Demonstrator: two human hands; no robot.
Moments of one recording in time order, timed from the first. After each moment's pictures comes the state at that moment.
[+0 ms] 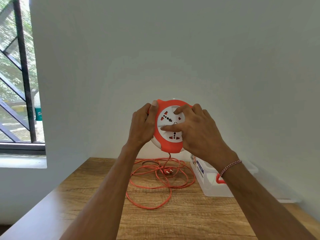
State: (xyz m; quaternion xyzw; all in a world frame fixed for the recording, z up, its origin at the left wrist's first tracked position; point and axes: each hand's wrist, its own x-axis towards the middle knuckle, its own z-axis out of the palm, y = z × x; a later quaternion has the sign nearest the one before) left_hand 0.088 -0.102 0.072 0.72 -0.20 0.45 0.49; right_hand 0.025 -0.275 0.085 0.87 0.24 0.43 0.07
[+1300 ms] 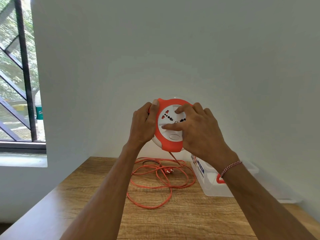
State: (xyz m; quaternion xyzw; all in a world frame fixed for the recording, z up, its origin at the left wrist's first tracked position) left_hand 0.084 -0.101 0.074 0.73 -0.19 0.45 0.49; right_hand 0.030 -0.277 0.082 0.85 0.25 0.47 0.06
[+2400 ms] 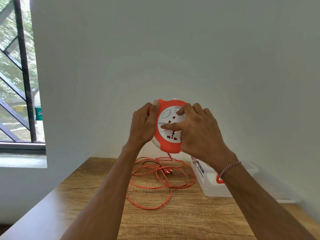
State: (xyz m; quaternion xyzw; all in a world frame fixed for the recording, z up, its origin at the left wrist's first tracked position) left_hand 0.082 -0.102 0.074 0.73 -0.19 0.45 0.48; right_hand 0.030 -0.278 0.081 0.84 0.24 0.47 0.07
